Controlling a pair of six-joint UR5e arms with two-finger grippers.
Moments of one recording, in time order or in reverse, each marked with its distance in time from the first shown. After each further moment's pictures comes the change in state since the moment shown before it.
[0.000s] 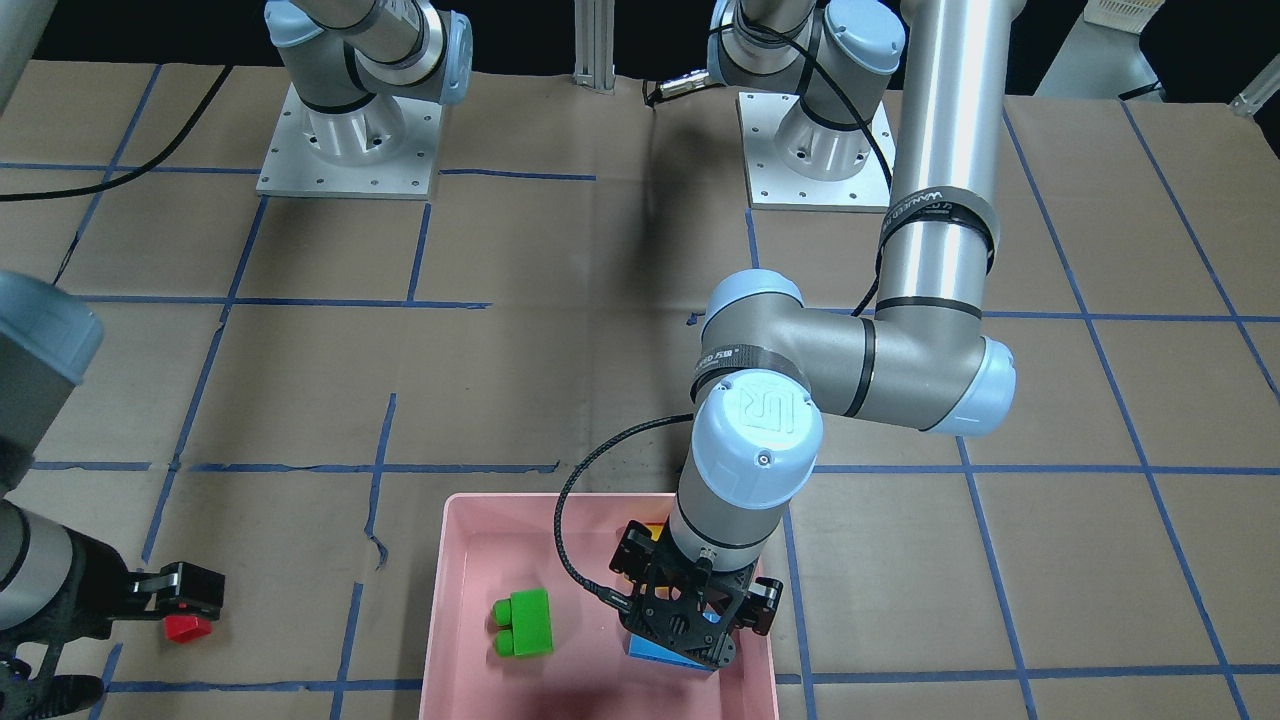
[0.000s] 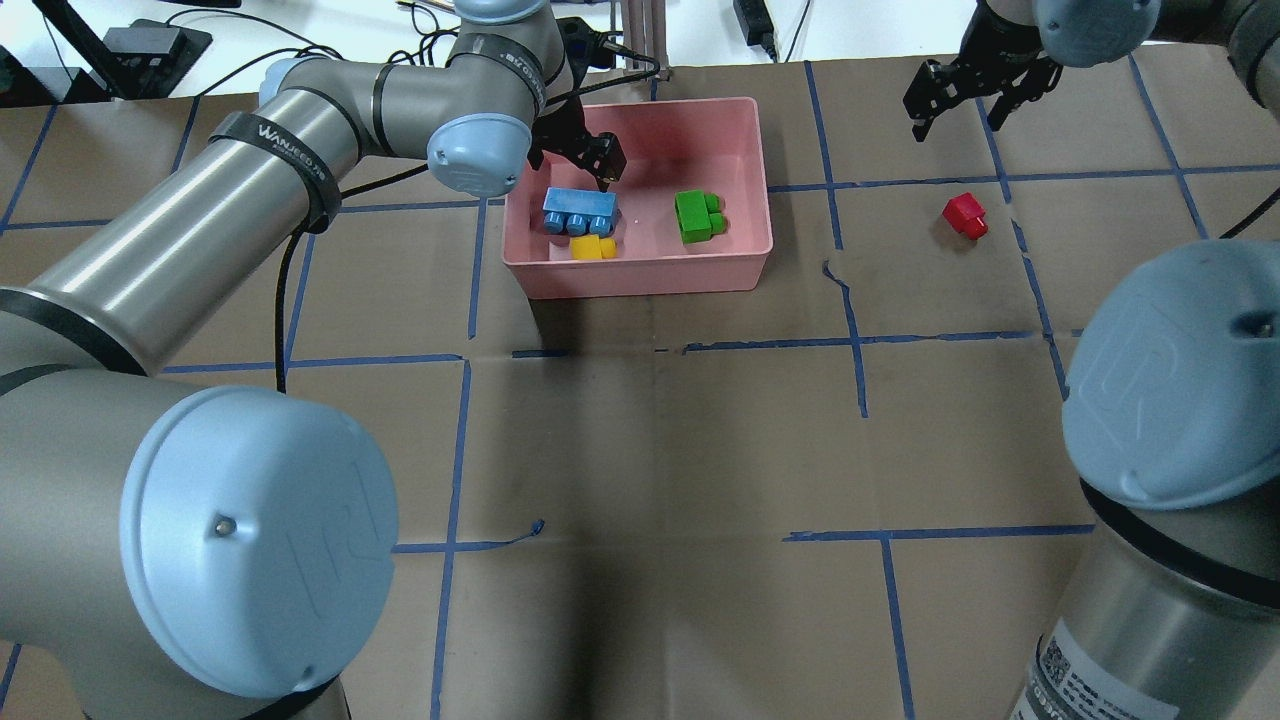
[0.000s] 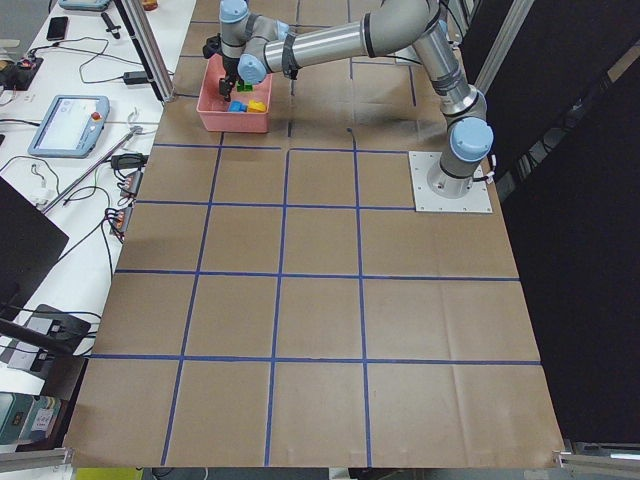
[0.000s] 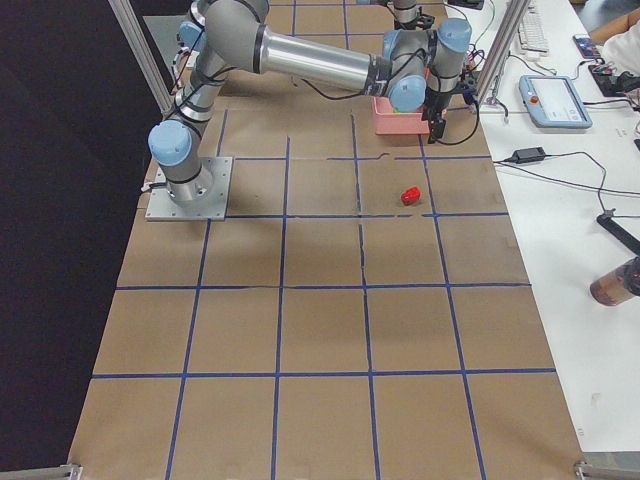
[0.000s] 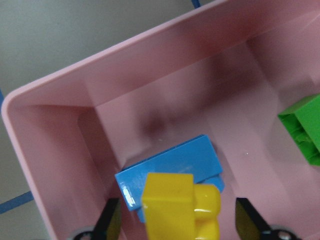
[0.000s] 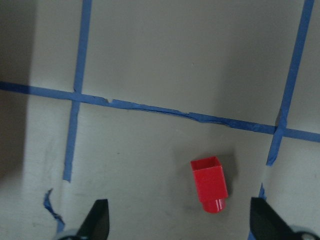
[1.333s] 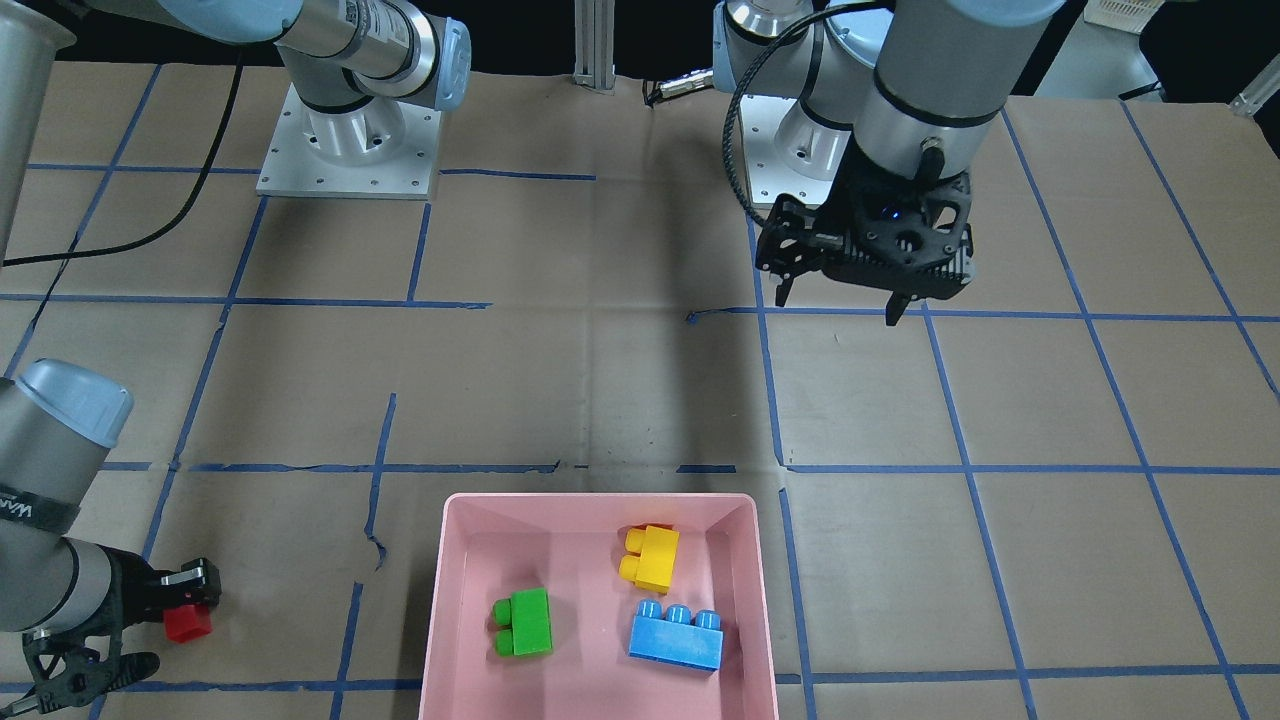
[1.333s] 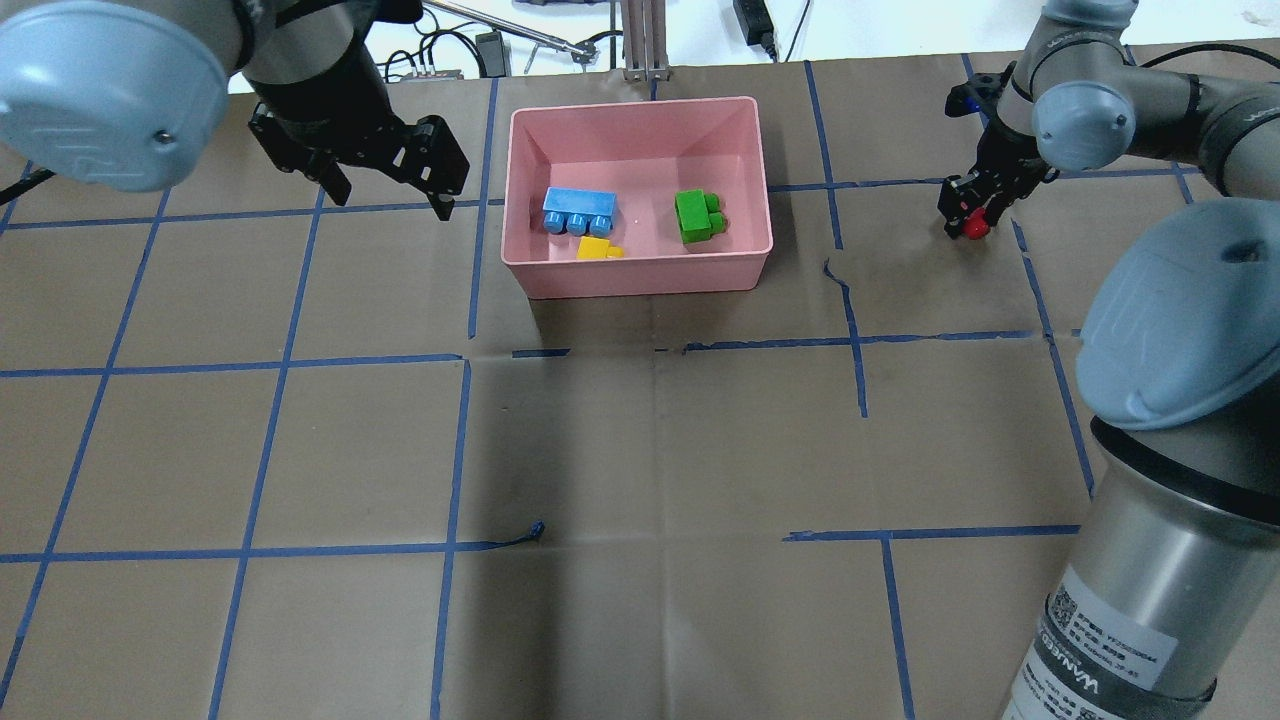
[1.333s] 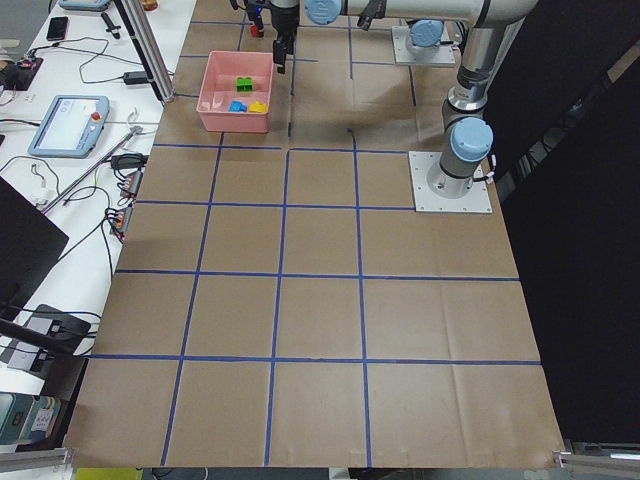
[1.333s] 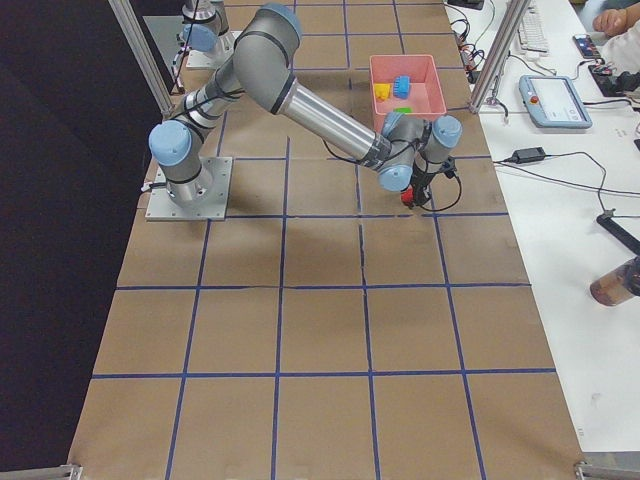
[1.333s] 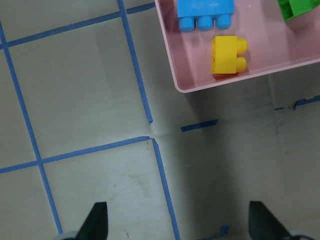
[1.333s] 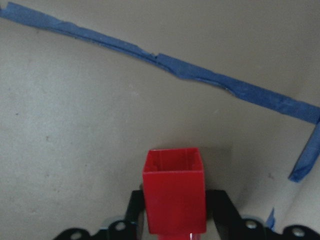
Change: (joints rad) left arm 0.135 0.587 -0.222 -0.505 0.020 -0.097; right arm -0.058 0.074 0.157 -0.148 -0.032 -0.191
